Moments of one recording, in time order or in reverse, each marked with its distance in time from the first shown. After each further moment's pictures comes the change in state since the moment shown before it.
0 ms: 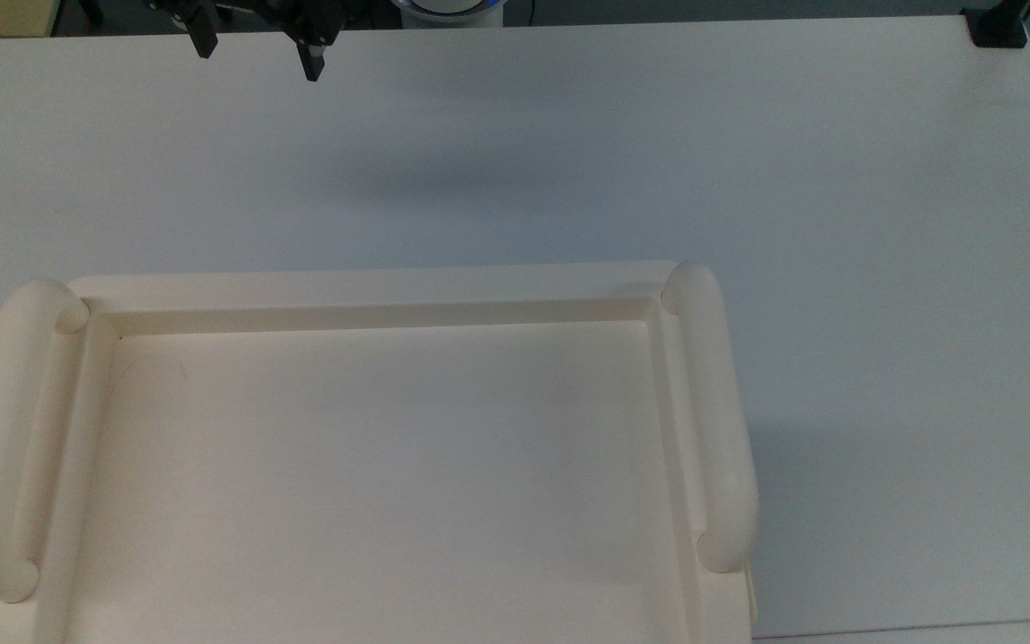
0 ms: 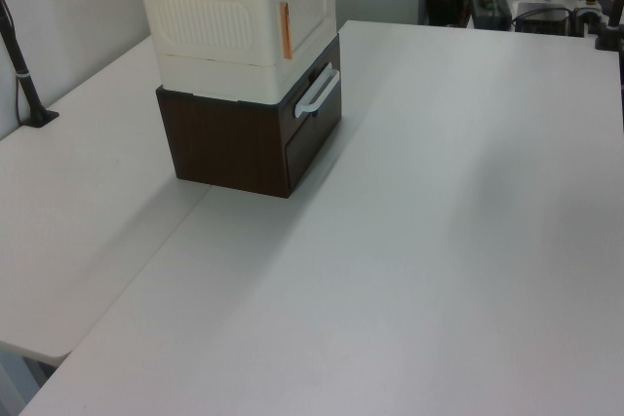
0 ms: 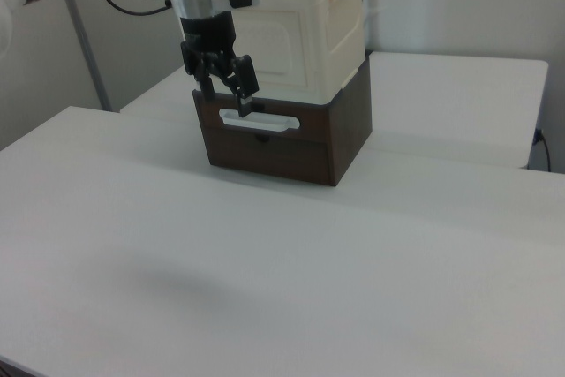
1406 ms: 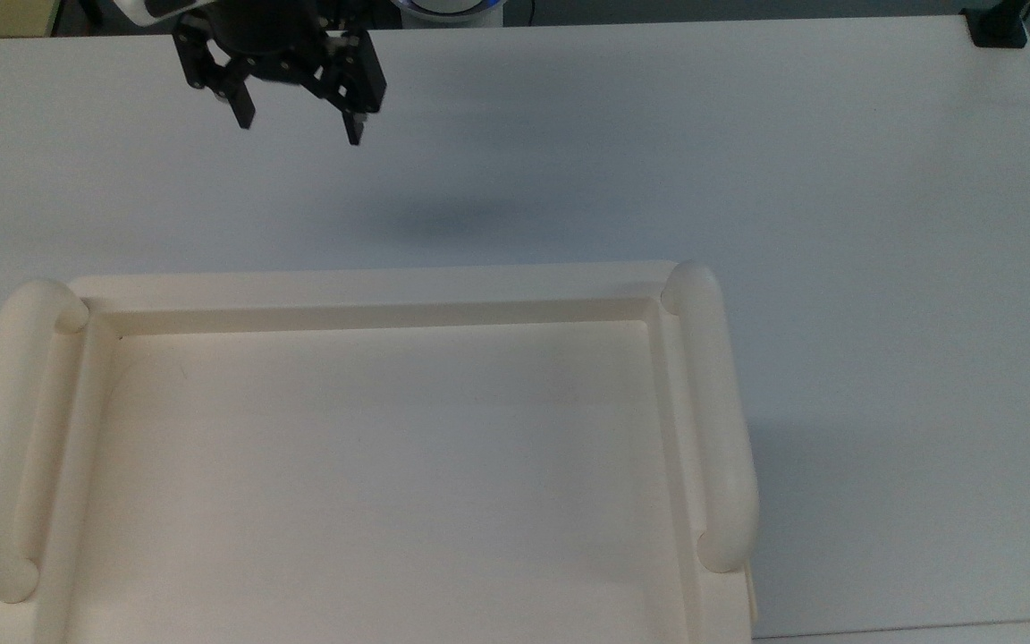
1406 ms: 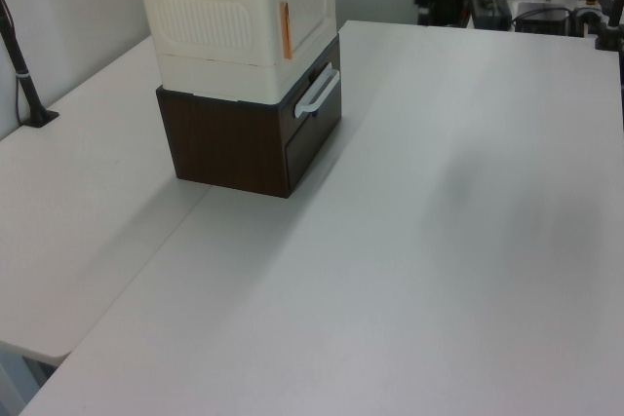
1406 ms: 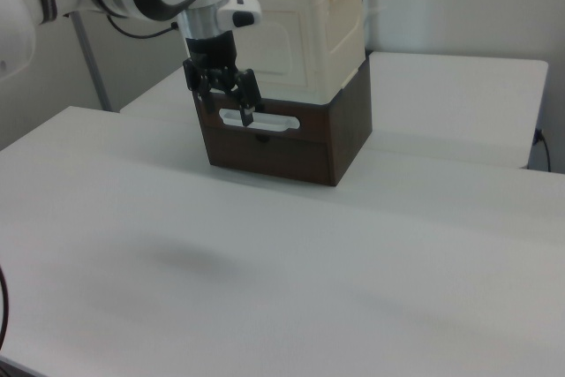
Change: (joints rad) arm 0.045 0.084 0.024 -0.016 -0.003 0.119 -0.055
